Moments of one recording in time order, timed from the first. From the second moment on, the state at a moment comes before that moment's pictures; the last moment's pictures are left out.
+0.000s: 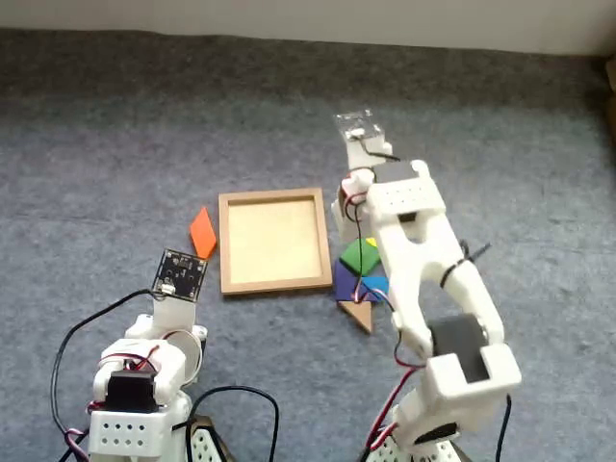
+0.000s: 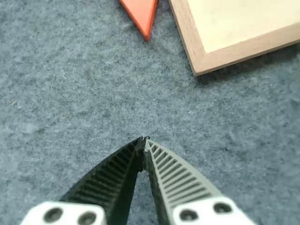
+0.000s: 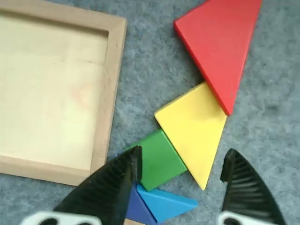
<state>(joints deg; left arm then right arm) -4.5 -102.3 96.0 75.4 -4.8 -18.0 9.9 7.4 66.2 7.3</state>
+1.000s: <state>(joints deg) -4.5 -102.3 96.0 75.4 -4.8 -18.0 29.5 -7.1 67.0 3.4</state>
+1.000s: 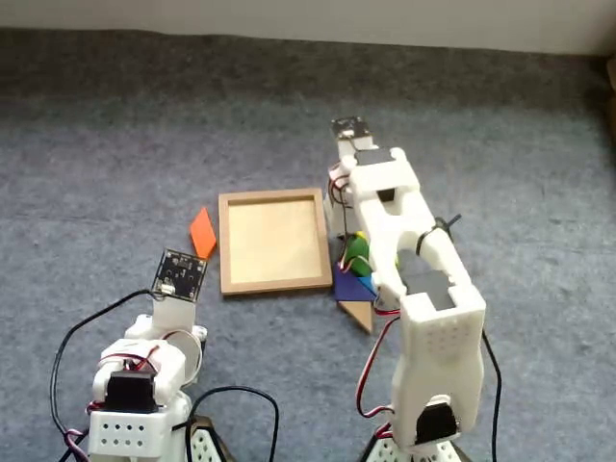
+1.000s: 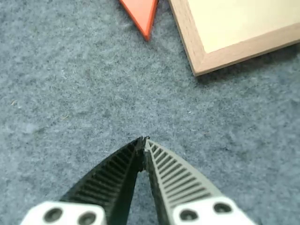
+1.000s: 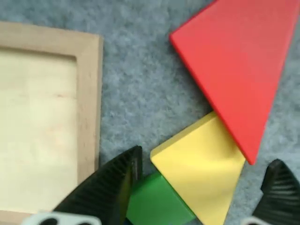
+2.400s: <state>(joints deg) -4.5 -102.3 96.0 75.4 -4.8 -10.3 22.1 -11.2 83.8 7.4</state>
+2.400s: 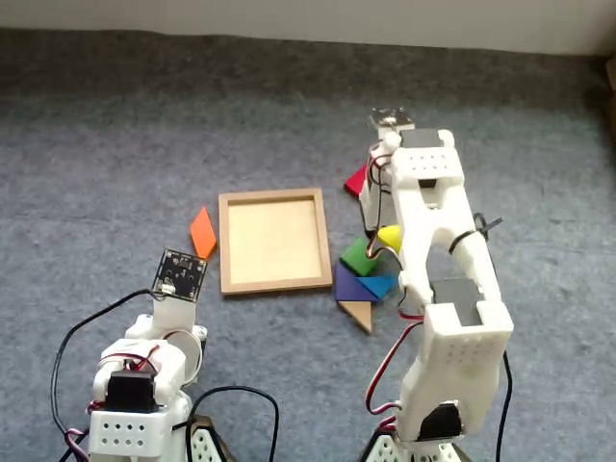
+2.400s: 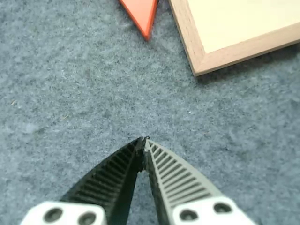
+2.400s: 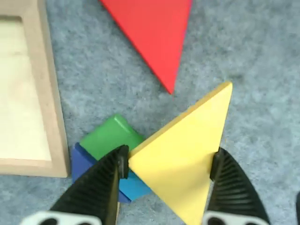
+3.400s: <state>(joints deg) -4.5 -102.3 96.0 75.4 -4.8 -33.5 23.3 -11.2 72.4 -6.8</state>
